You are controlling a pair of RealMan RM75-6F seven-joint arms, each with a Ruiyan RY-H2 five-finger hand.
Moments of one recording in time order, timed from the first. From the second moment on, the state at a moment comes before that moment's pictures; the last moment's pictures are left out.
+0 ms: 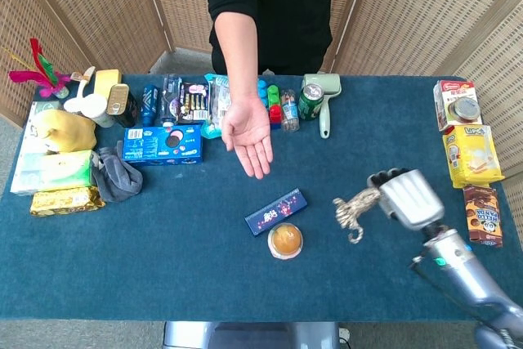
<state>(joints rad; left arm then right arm) 0.07 -0.78 -0.05 -1.79 1.46 1.60 -0.26 0.54 -1.03 0.04 -1.67 -1.49 1.20 -0.24</state>
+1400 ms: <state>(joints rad) 0.06 -0.77 -0.05 -1.78 1.44 1.58 -0.30 1.01 -1.23 0.43 -2.05 -0.54 1.31 -0.73</state>
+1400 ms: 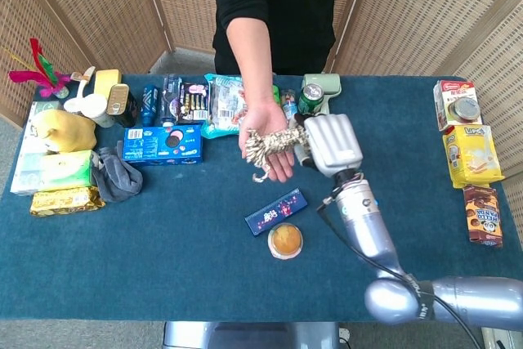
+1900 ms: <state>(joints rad) 0.06 -0.77 -0.05 -1.77 1.45 1.59 -0.32 1.02 -1.26 0.43 -2.05 -0.63 1.34 -0.67</state>
